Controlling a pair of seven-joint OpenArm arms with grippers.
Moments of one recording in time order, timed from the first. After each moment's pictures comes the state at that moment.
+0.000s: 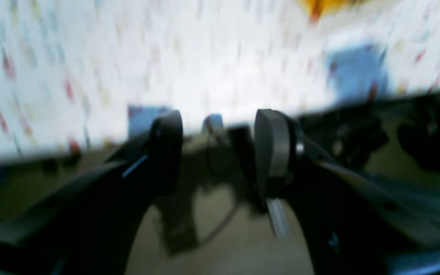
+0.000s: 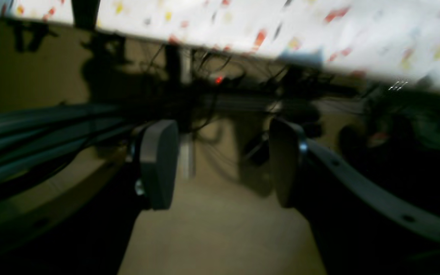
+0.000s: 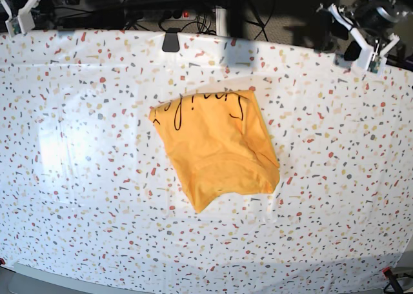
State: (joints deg) left arm 44.4 -15.1 -19.8 127.7 -27.9 -22.0 51.2; right arm -57.0 14.0 48.9 131.6 53.4 34.2 -69.6
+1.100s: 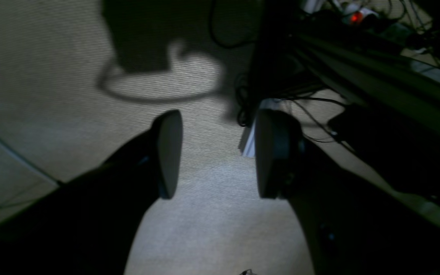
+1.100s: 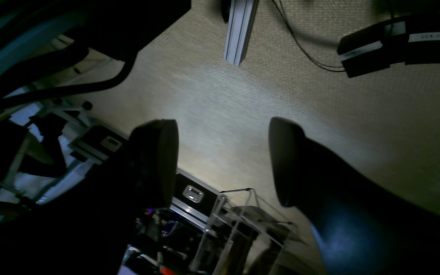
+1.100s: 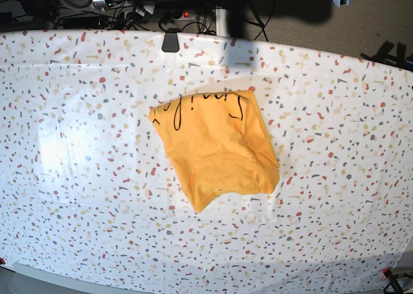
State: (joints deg) left arm 18.1 -11.0 -19.7 31.2 -5.3 -23.3 10.0; right arm -11.0 17.0 -16.7 36.6 27.8 33.8 -42.7
